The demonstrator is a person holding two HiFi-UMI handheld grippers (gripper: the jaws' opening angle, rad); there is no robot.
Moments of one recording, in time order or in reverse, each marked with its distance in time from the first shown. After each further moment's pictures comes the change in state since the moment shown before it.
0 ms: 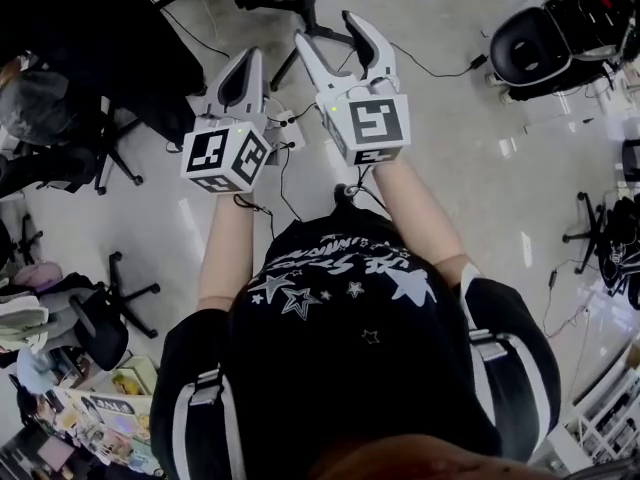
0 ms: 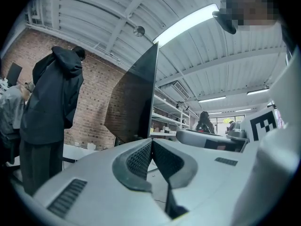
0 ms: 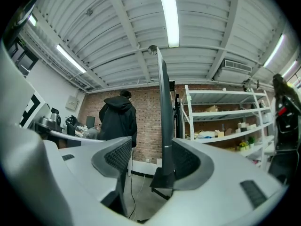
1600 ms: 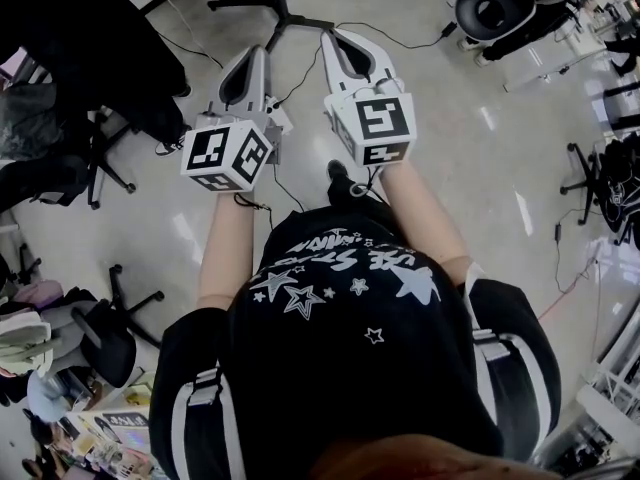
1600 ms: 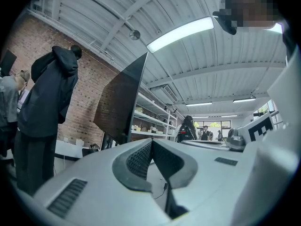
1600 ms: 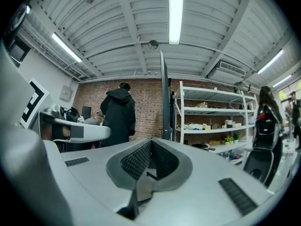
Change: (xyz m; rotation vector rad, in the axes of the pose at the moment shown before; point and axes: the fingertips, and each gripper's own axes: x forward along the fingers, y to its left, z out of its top) left arm -0.096 -0.061 0.002 -0.047 0.001 -0.142; right arm -0.125 0.041 -0.005 -0.052 0.166 -0.100
